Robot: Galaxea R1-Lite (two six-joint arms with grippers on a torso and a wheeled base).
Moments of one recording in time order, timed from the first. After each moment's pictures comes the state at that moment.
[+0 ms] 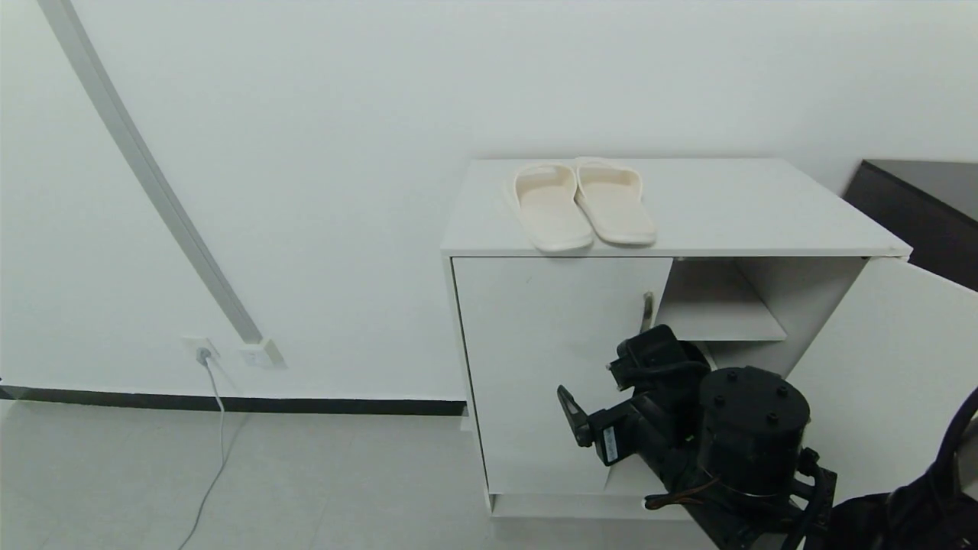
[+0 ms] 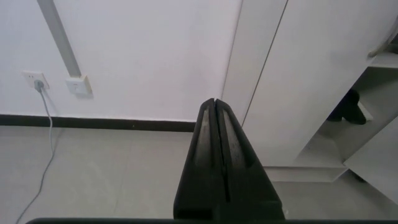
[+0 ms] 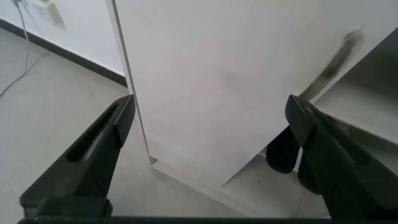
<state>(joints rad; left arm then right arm) 0.00 0.00 0.00 0.00 -0.01 -0.07 0.88 1.90 -0.57 -1.23 -0.50 -0.09</state>
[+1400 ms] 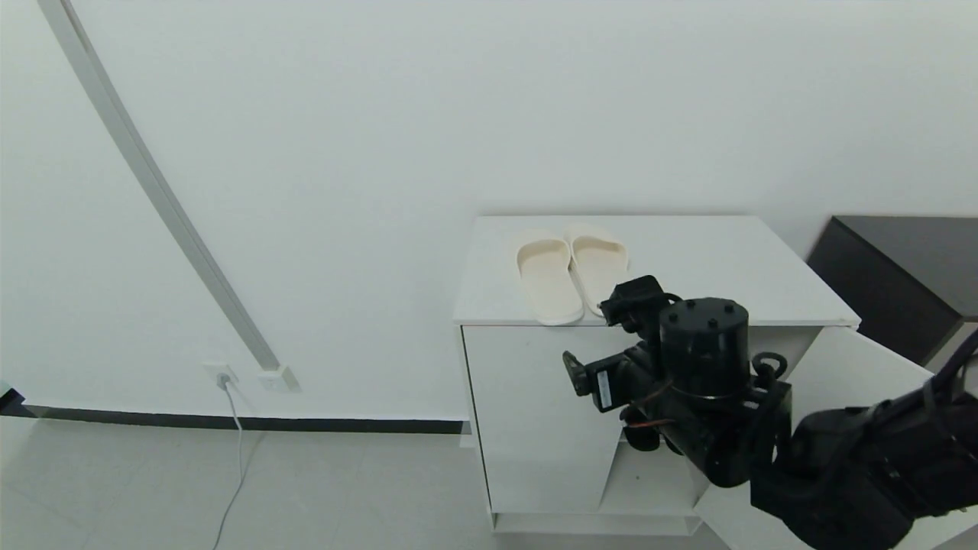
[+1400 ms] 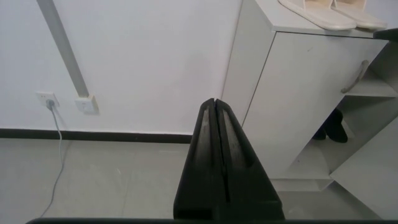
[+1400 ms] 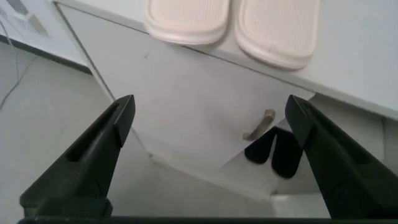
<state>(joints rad) 0.00 0.00 0.00 0.00 -0.01 -0.07 0.78 1.89 -0.86 -0.79 -0.49 0.01</state>
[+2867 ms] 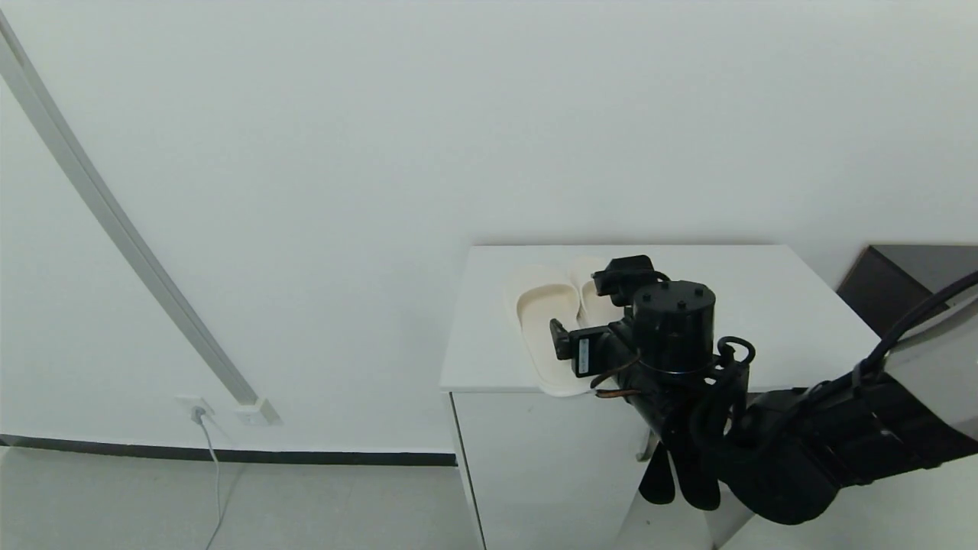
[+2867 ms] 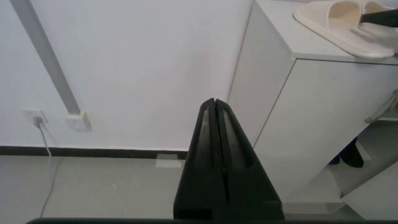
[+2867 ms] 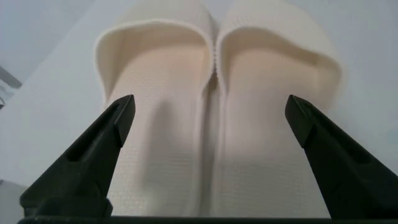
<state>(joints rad) 0.00 0.00 0.00 0.00 -0.01 -0.08 0.77 2.00 -0.97 -0.89 -0.53 0.09</state>
